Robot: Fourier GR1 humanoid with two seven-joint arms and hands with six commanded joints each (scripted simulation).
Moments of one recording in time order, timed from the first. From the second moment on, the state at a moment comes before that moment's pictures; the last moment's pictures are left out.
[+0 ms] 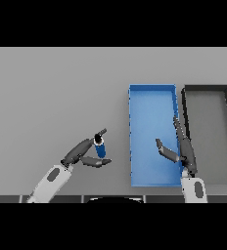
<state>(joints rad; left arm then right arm) -0.16 0.30 -0.57 -1.41 -0.01 -0.10 -0.06 0.13 -0.16 0.06 -1.72 0.15 0.05 -0.11</state>
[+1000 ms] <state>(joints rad) -0.16 0.14 -0.57 -1.39 0.04 -0.07 -0.19 0.13 -0.16 0.07 -1.73 0.15 0.06 -0.09</state>
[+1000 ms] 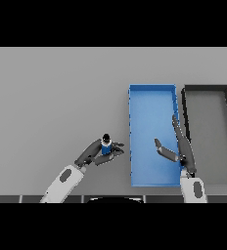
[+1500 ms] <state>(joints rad) -0.23 0.10 -0.57 -1.56 0.05 -0.11 -0.12 0.13 -0.17 0.07 -1.72 0.17 0.05 -0.11</state>
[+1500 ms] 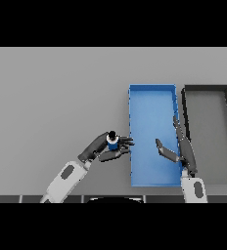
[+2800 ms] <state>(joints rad) -0.22 0.06 -0.53 -1.61 -0.02 -0.21 -0.04 -0.04 -0.36 0.15 -2.09 -0.30 0.32 0.28</state>
